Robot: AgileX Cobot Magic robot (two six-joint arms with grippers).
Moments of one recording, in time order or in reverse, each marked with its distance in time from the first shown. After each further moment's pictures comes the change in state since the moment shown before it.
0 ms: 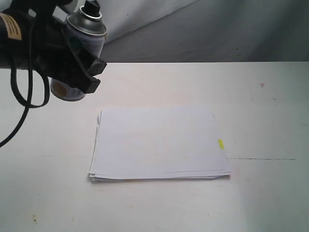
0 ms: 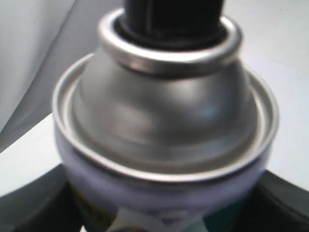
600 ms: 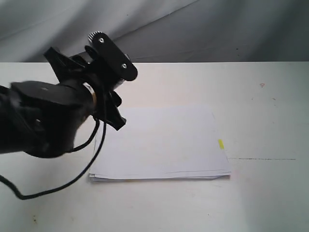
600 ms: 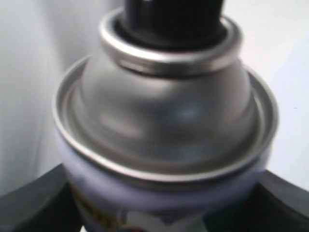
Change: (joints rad) left arm -0.295 0.306 0.101 1.329 0.315 -1.260; right arm 0.000 0.000 0.000 0.000 0.000 0.000
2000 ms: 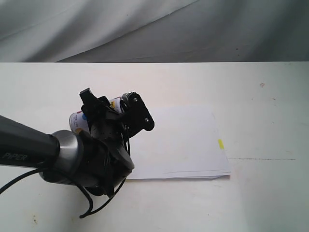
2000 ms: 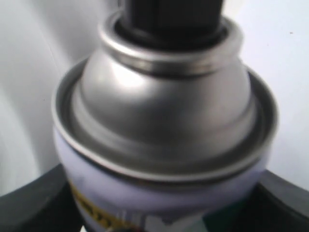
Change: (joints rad) left arm -0.040 0.384 0.000 0.225 0.219 -0.210; right arm 0.000 0.000 0.000 0.000 0.000 0.000
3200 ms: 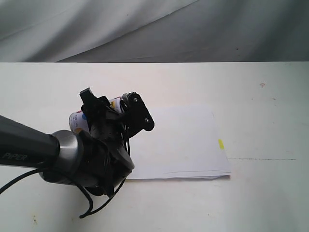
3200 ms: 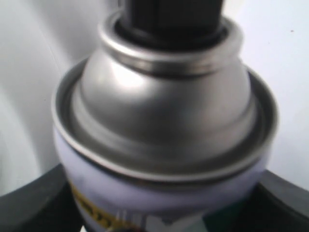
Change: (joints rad) left arm 0.000 0.000 0.000 0.000 0.002 0.006; right arm 0.000 0.030 -0.204 0.326 0.131 0.056
